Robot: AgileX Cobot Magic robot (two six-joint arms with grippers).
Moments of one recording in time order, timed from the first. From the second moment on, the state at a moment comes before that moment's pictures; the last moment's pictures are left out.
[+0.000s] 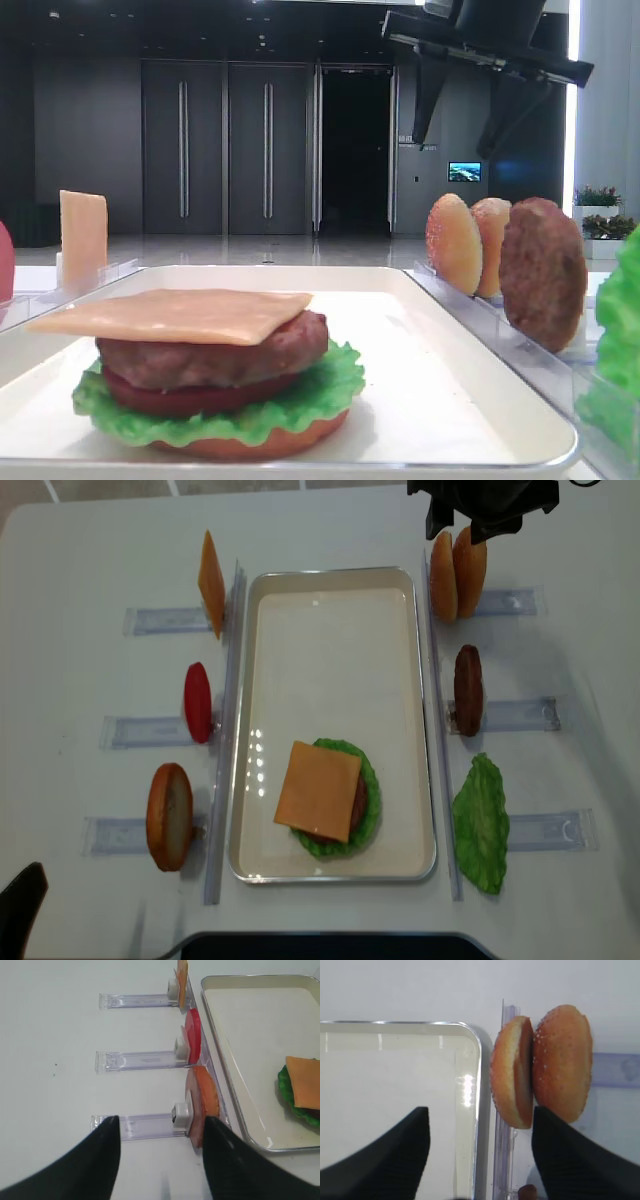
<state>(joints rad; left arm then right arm) 0.05 -0.02 -0.47 -0.11 1.11 0.07 0.36 1.88 -1.60 0.15 0.94 0.25</state>
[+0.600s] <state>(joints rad) 0.05 -0.02 -0.47 -0.11 1.11 0.07 0.36 1.95 -1.60 0.18 0.91 0.22</state>
